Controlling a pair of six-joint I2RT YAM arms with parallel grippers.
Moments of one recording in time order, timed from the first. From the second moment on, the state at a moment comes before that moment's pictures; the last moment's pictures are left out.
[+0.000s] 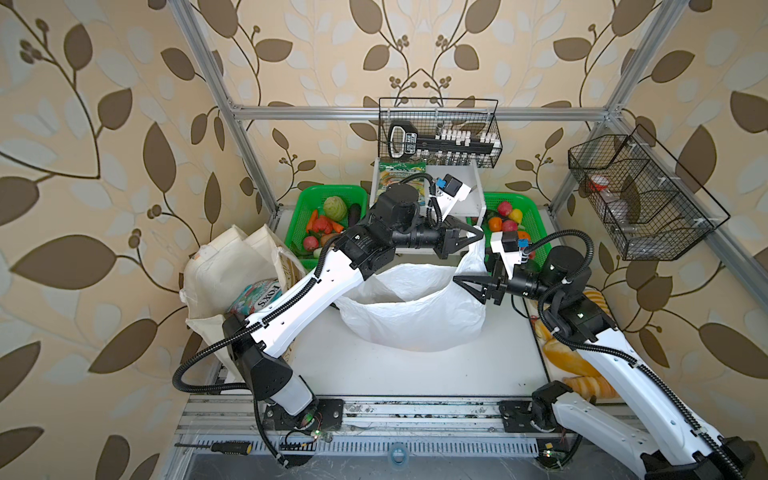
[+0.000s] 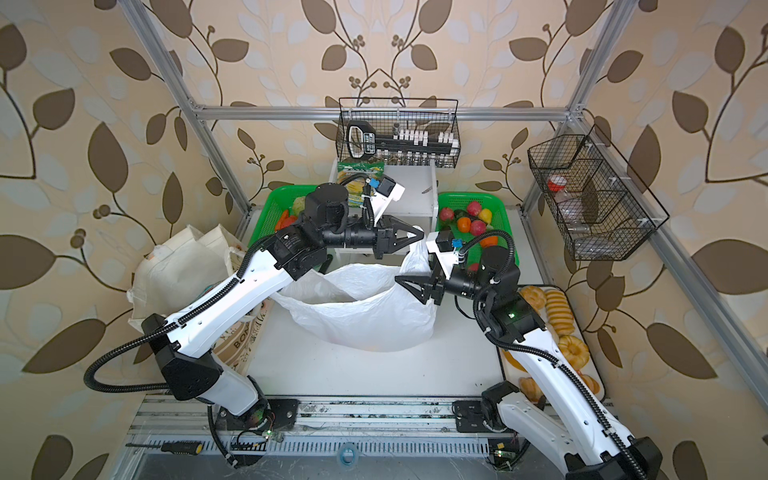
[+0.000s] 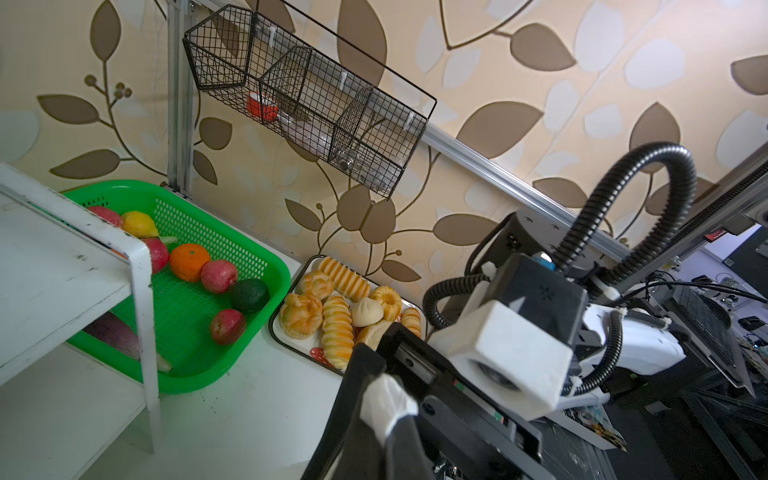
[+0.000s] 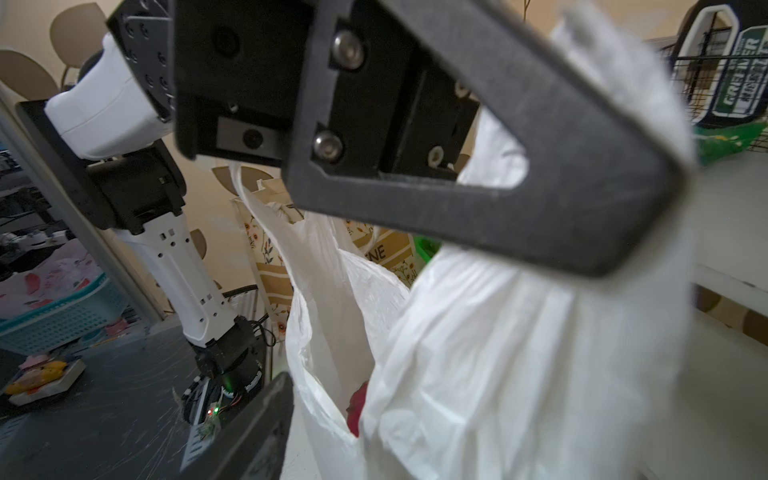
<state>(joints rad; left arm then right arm) -0.77 1.57 1.73 -0.33 0.64 -0.35 0.40 0.90 0.86 -0.01 -0.69 0.10</state>
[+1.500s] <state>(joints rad) -0.77 1.54 1.77 -0.45 0.48 -0.34 0.58 0.82 0.71 0.10 -0.05 0.38</state>
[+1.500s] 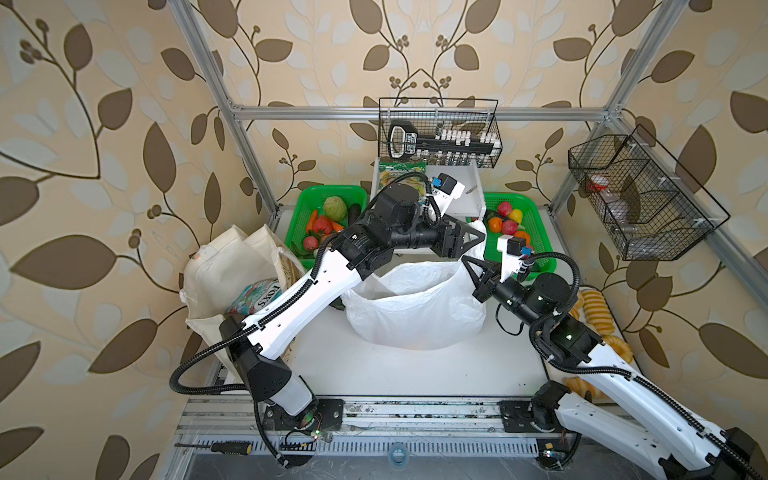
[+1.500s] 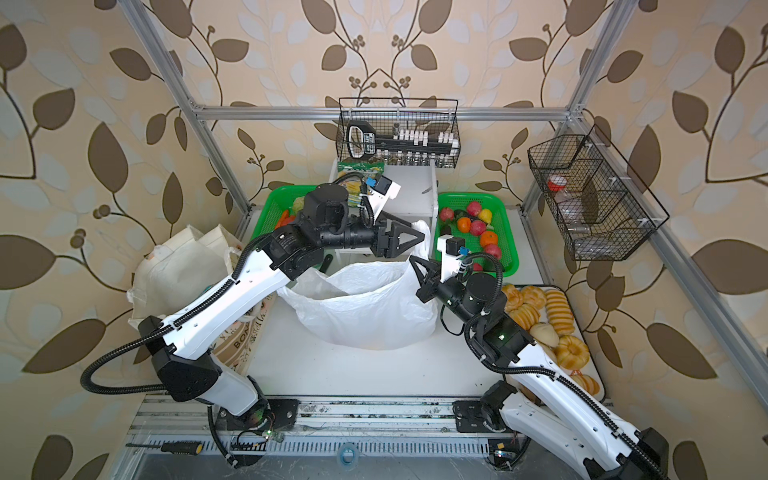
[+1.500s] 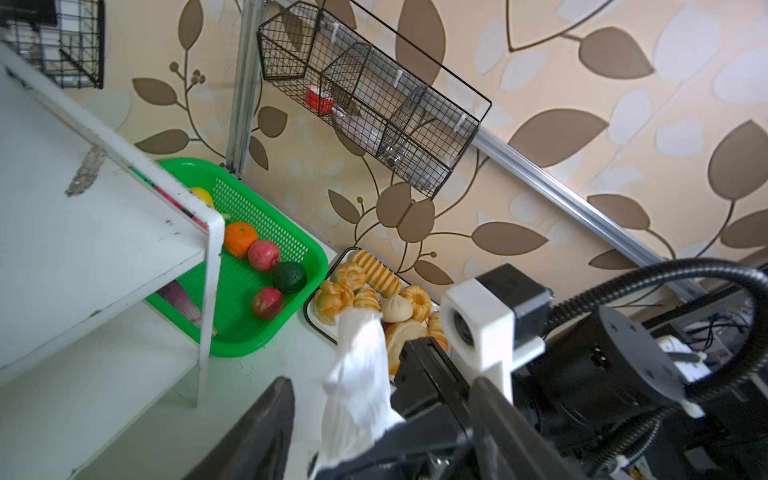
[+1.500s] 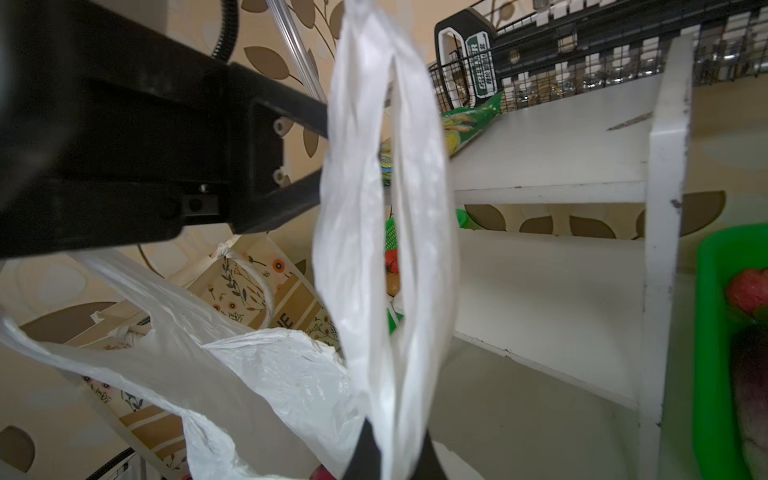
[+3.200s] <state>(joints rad) -0.77 1.14 1.84 -1.07 0.01 -0.22 0.47 0.87 0.97 -0.25 -0.43 0.38</state>
